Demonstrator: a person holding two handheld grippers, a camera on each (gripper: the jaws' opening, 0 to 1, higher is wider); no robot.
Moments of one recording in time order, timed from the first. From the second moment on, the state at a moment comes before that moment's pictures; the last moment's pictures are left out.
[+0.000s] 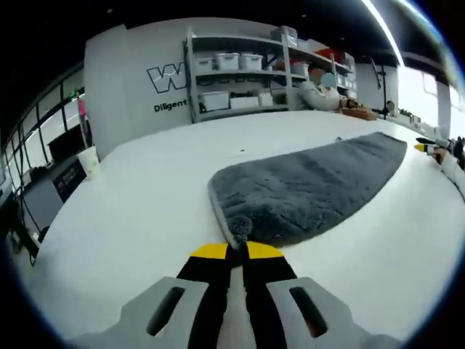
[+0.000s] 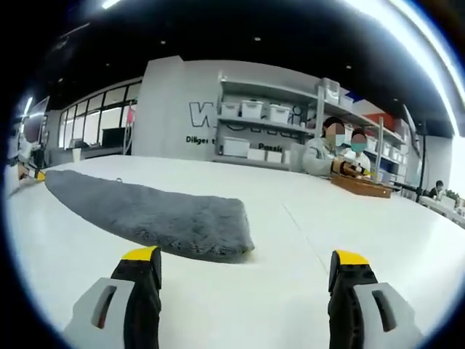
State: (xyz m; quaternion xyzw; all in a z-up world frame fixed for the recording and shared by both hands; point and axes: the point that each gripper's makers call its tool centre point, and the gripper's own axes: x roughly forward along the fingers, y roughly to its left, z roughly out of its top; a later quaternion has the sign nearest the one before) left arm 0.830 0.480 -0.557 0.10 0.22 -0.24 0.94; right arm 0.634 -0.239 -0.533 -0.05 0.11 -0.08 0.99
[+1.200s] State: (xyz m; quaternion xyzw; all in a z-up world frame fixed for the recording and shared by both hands) left arm 0.803 0.511 -0.539 0.04 0.13 -0.21 0.97; right arm 0.637 -0.235 -0.538 -0.05 0.12 -0.07 0.99
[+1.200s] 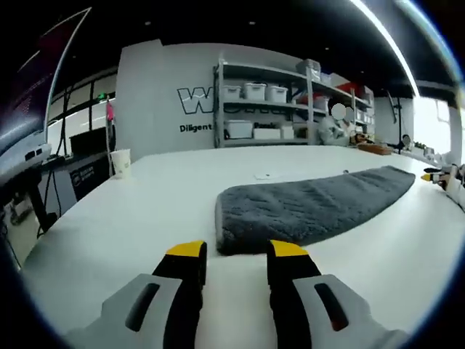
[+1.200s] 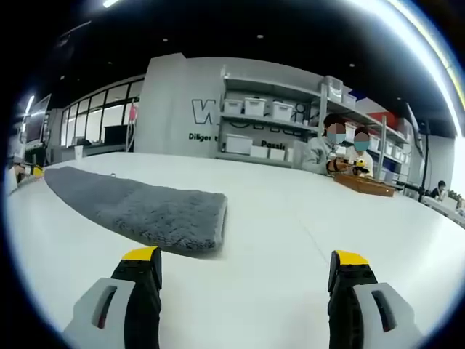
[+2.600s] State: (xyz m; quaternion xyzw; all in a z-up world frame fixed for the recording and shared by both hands) left arm 0.765 0.463 -0.519 0.04 0.12 -0.31 0.94; right arm 0.645 -0.196 -0.531 -0.05 0.07 0.01 1.00
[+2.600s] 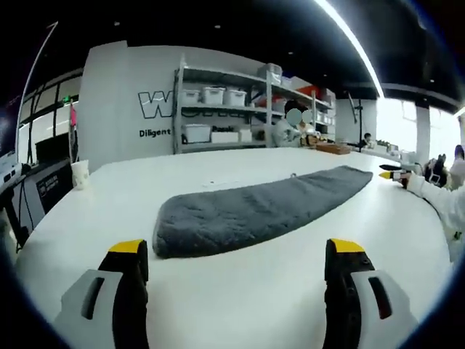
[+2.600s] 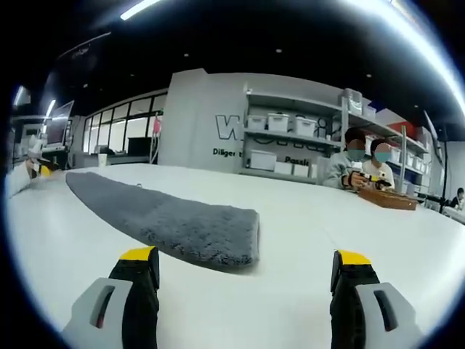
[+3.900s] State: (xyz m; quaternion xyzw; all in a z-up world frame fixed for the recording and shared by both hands) left arm 0.756 0.469 -0.498 0.04 0.11 -0.32 0.94; right arm 0.901 0.292 -0.512 -0.11 0.12 0.41 0.90
